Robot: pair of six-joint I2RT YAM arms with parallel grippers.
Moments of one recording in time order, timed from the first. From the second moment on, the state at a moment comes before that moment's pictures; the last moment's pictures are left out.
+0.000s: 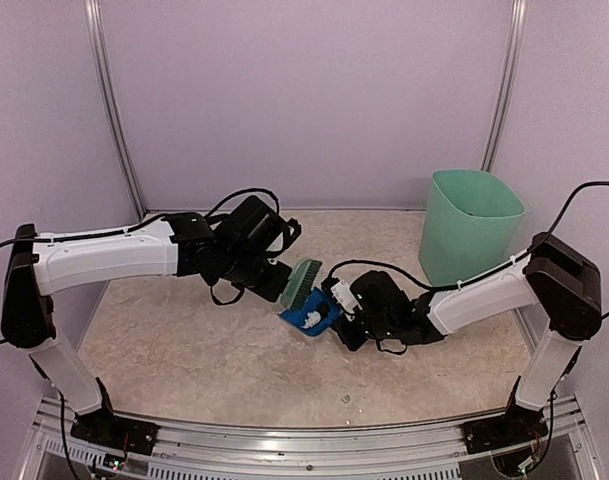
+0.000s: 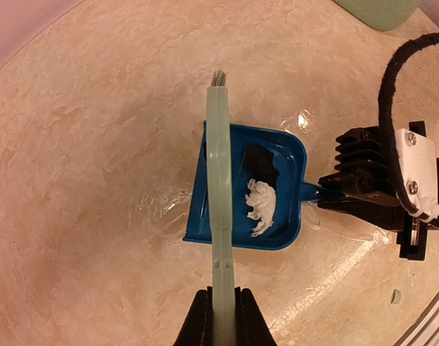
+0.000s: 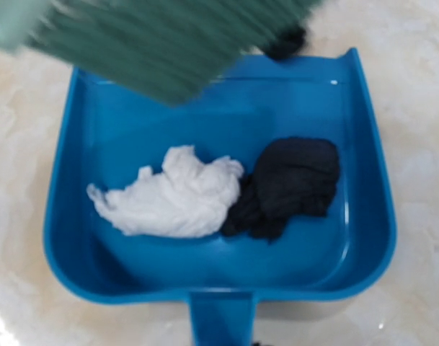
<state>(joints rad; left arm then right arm) -0.97 1.69 1.38 -0.61 -0.21 -0.26 0.94 1.75 0.83 0.17 0.13 0.10</state>
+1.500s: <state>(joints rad) -0.77 1.06 0.87 -0.40 -0.47 -0.44 0.94 1.65 0.81 0.37 0.21 0.13</state>
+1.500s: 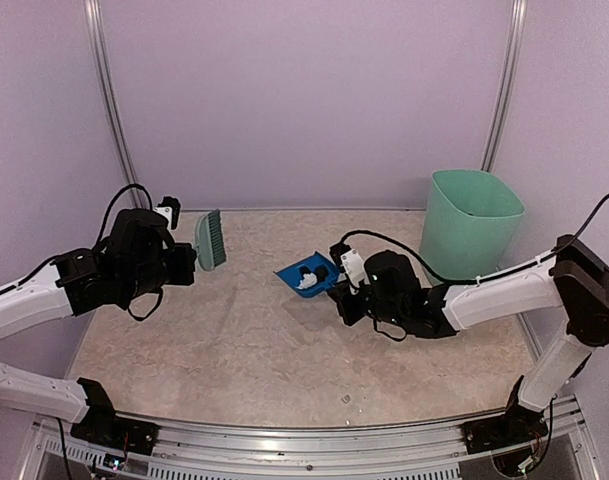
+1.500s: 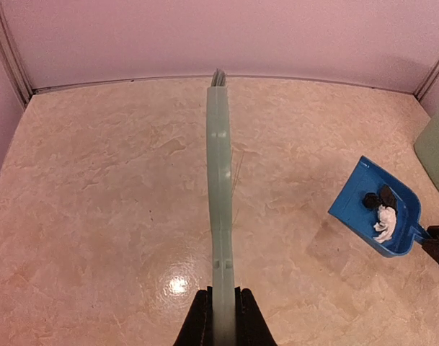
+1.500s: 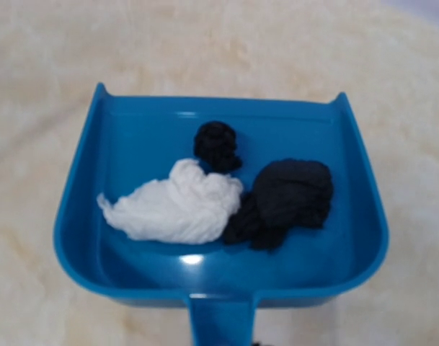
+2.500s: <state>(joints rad) -0.76 1.06 0.82 -0.30 -0.47 -0.44 0.63 1.12 0.95 -0.03 0.13 0.30</state>
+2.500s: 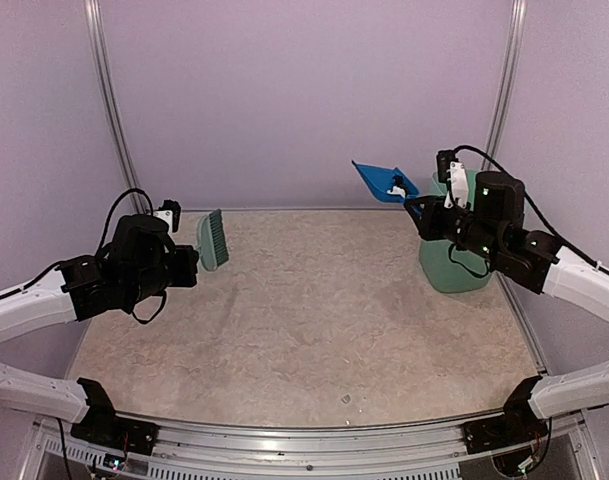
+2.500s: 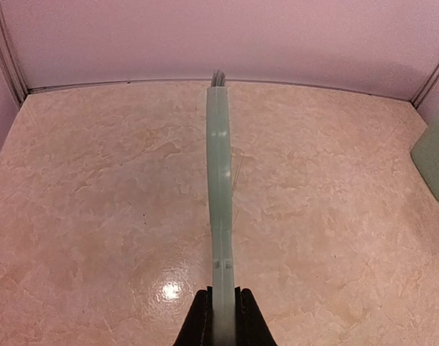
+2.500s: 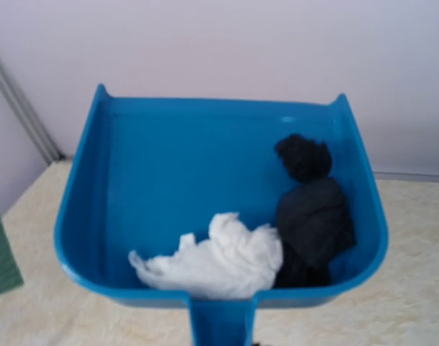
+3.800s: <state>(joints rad) -0.76 1.05 0.77 -0.28 -0.44 -0.44 -0.07 0.92 0.64 0.48 -0.48 1.27</state>
